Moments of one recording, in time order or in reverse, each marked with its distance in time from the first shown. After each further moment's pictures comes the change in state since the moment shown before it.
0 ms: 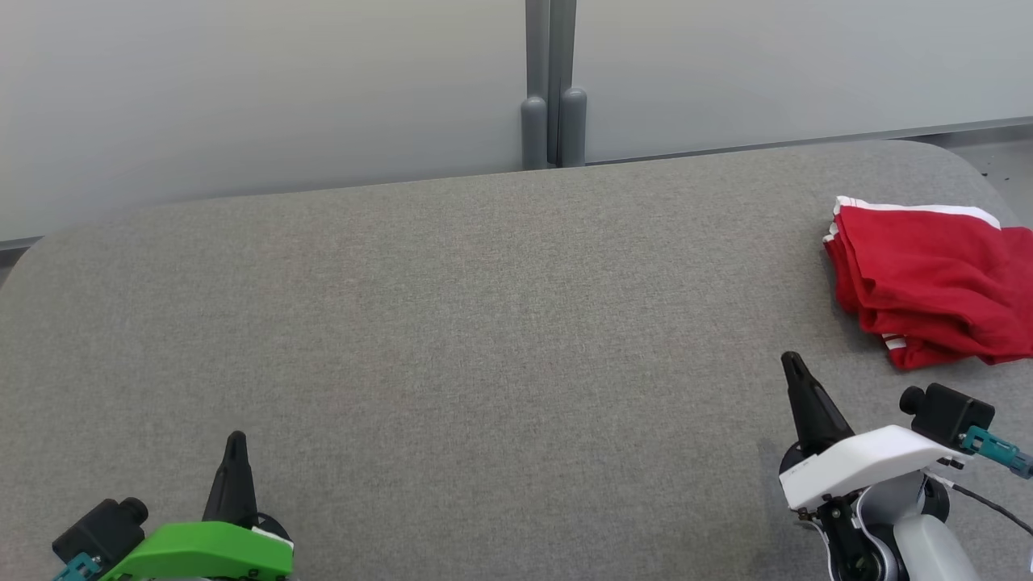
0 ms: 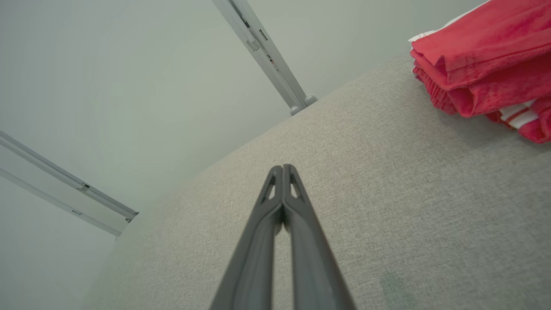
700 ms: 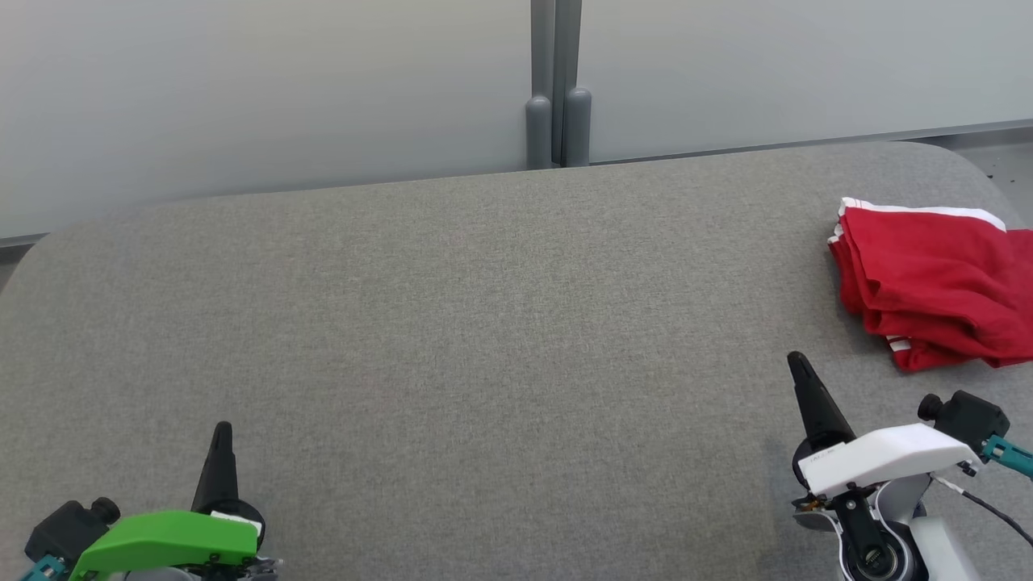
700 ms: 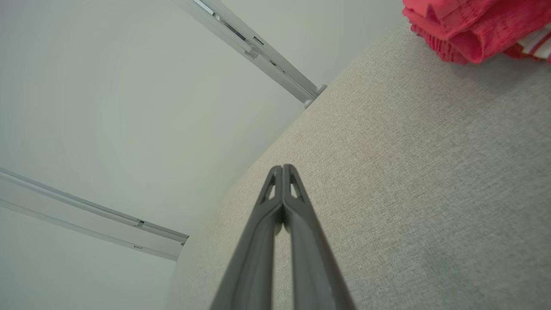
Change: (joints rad) left arm -0.025 -0.019 0.075 0.010 -0.220 -0.050 0.075; right arm -0.010 0.000 -0.013 0.020 0.287 -0.001 0.027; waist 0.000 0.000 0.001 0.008
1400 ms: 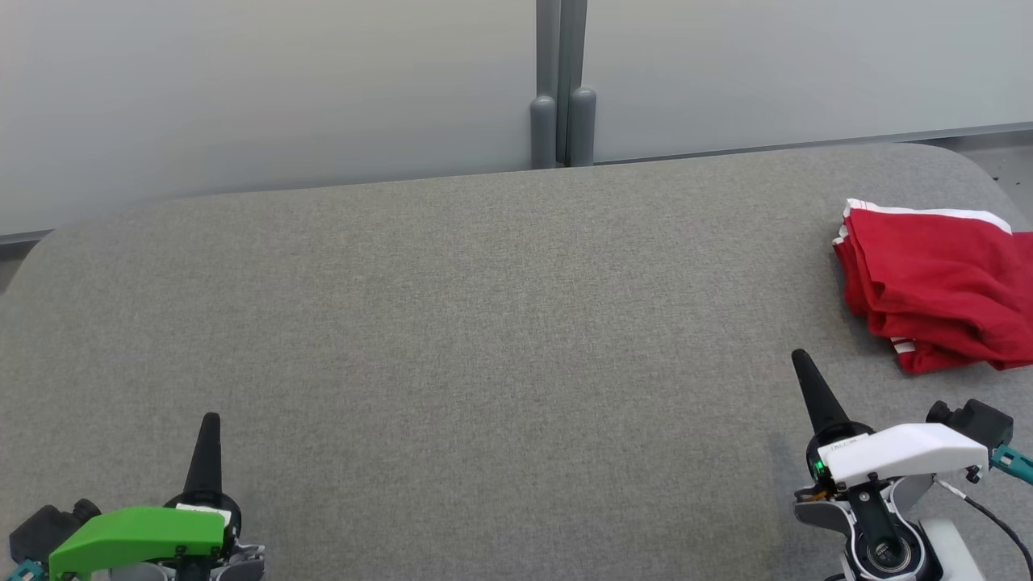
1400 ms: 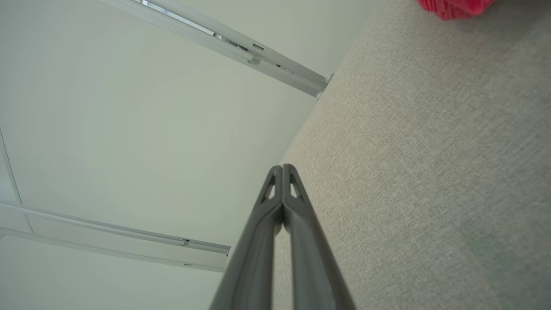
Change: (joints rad) left arm -0.021 -0.014 0.061 0.007 -0.170 -0.036 0.062; right arm -0.011 -0.001 -0.012 0.017 0.235 0.000 0.023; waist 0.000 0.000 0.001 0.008
